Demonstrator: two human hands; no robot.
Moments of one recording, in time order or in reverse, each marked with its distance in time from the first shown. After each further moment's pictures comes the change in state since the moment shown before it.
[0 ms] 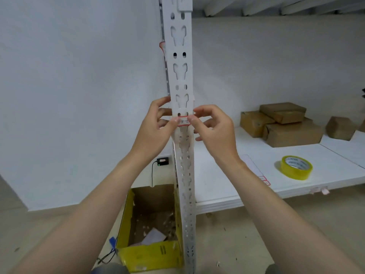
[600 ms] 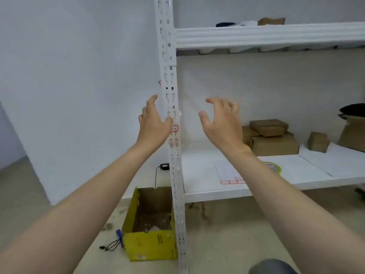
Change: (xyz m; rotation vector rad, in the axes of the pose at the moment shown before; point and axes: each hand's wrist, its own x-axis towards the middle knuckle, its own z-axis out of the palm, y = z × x) left_hand -0.057 0.127 0.001 0.260 0.186 -0.089; right_hand -0.017 -0.099 -0.109 -0.667 -0.013 -0.225
